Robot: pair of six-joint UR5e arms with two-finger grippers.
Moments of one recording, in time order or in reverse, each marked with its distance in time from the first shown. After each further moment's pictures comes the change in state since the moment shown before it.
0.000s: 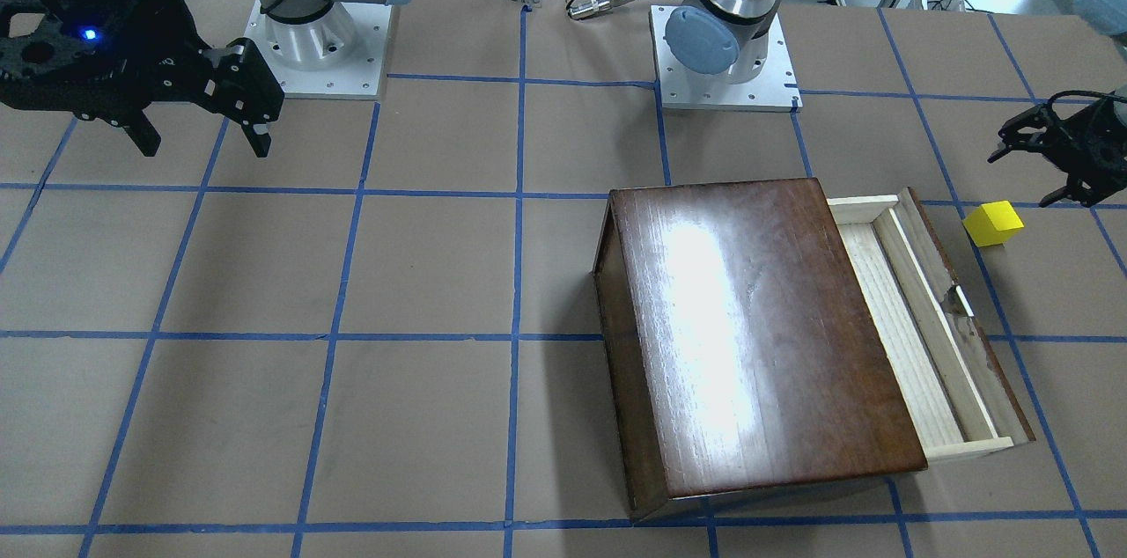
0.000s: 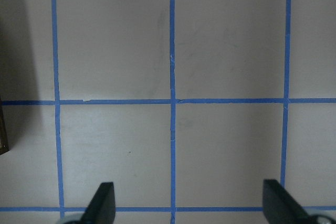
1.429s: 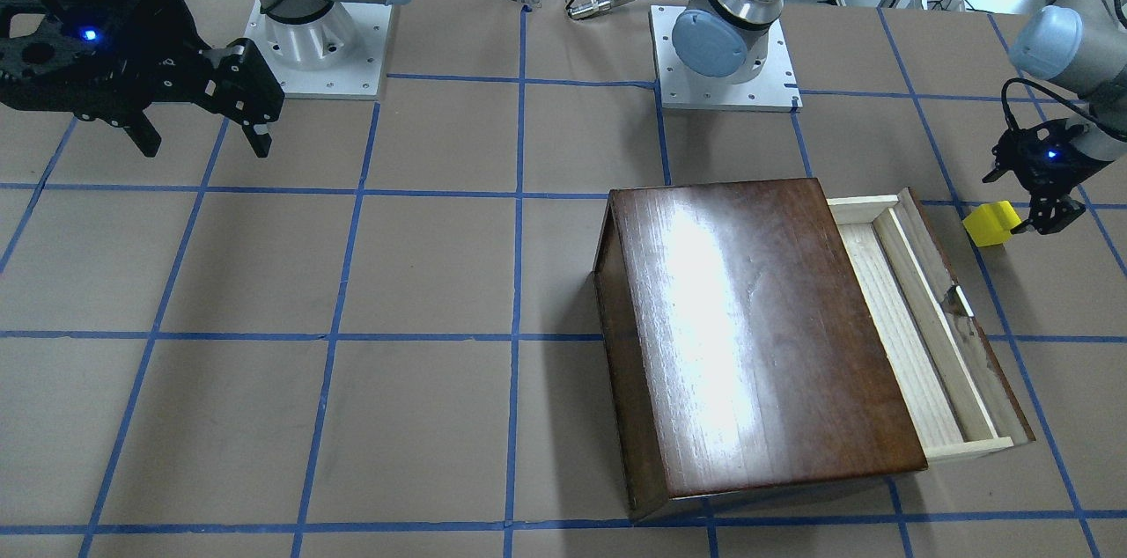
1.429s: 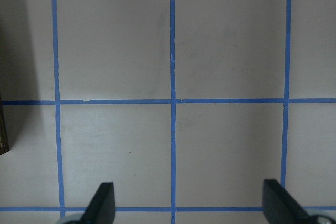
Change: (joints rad) left arm 0.064 -0.092 -0.135 0.345 -0.033 0.626; right arm 0.000 0.000 0.000 0.000 0.001 0.000
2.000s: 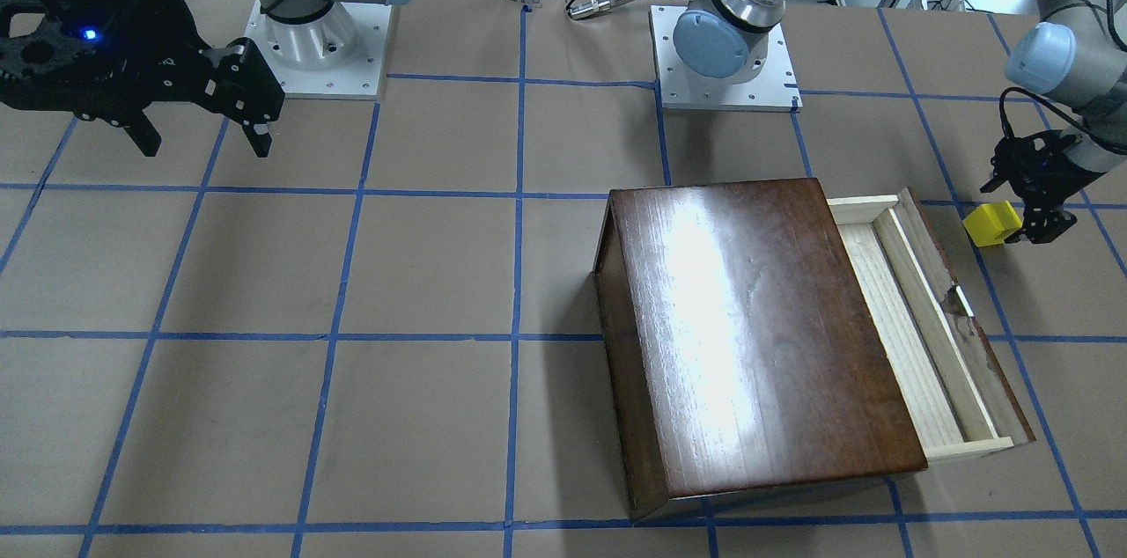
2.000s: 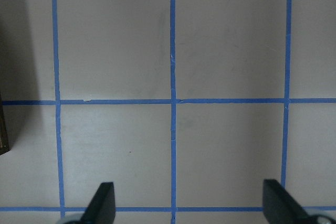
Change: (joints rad) left arm 0.013 -0.051 0.000 0.039 -0.019 0.070; right arm 0.000 0.000 0.000 0.000 0.000 0.000
